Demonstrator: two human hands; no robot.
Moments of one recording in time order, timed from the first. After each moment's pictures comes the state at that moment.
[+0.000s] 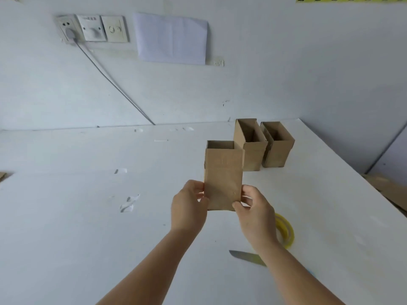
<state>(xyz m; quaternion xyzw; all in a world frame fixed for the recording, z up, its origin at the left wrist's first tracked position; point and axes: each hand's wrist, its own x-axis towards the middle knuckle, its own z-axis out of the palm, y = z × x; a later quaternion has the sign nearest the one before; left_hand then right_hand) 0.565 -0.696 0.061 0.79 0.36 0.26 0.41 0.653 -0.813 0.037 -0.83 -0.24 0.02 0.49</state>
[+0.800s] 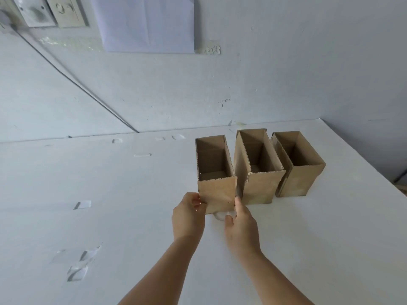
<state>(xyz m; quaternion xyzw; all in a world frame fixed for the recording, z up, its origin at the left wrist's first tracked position) 0.740 -0.601 -0.019 0.75 0.45 0.22 0.42 0.797 -0.703 -0.032 -0.88 -0.23 0.10 0.41</state>
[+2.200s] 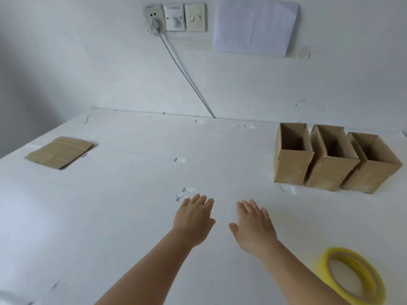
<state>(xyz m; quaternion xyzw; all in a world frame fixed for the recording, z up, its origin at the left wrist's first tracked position) 0.501 -0.601 0.016 0.94 0.34 -0.01 0.04 0.630 -0.699 0.006 -0.85 -0.51 0.14 0.03</state>
